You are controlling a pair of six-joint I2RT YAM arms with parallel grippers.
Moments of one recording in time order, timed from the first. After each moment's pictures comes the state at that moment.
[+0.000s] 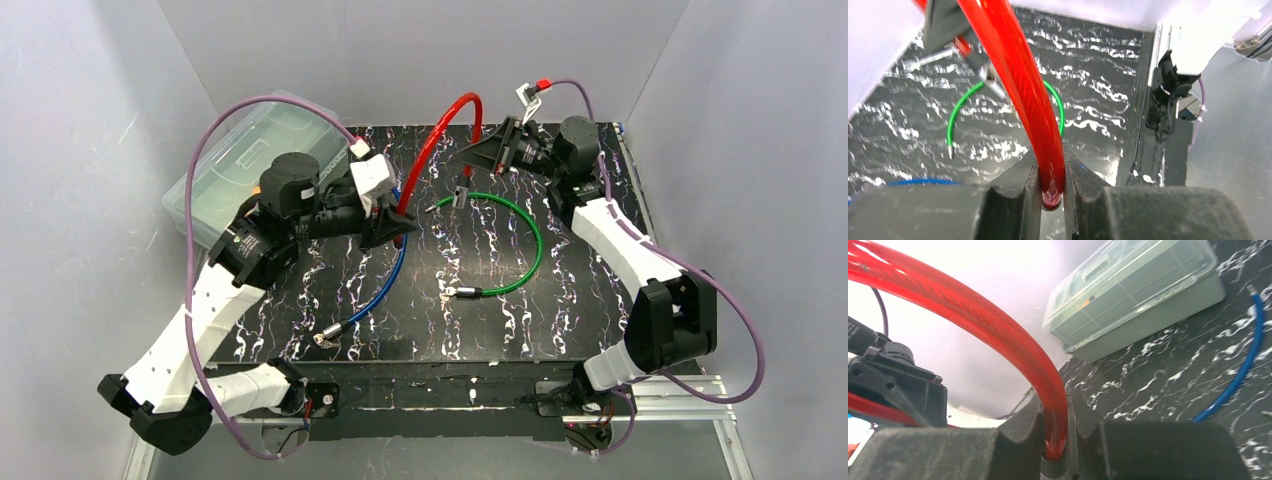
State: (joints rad) left arm -0.61 1.09 1.41 -0.64 0.64 0.18; right arm 0.32 1.48 1.23 0.40 -0.89 0.88
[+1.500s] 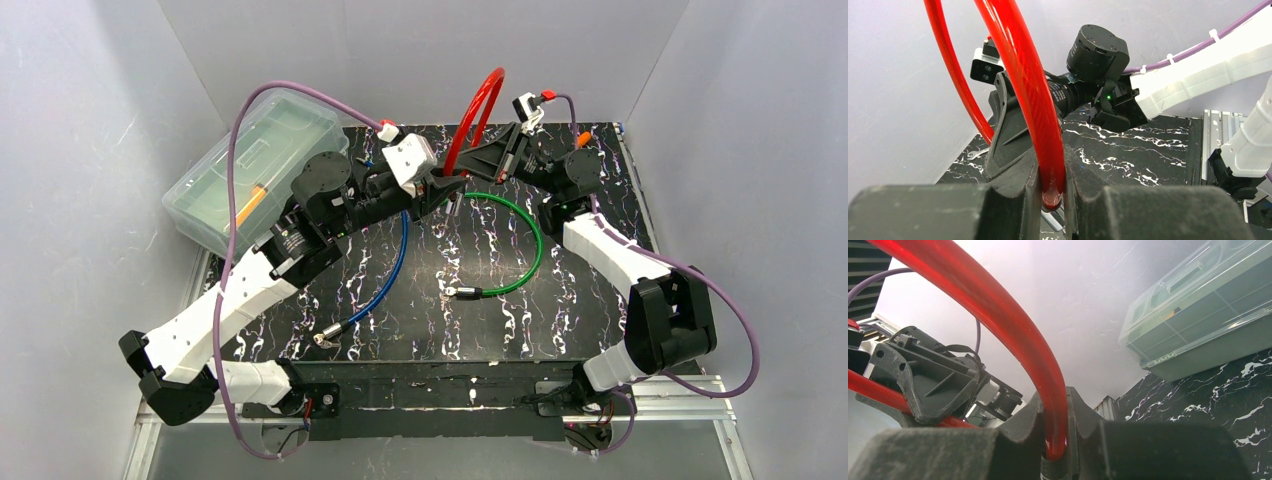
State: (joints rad) left arm -0.89 1.22 1.45 -0.13 0.25 0.18; right arm 0.38 1.49 1.05 0.99 -0.88 1.42
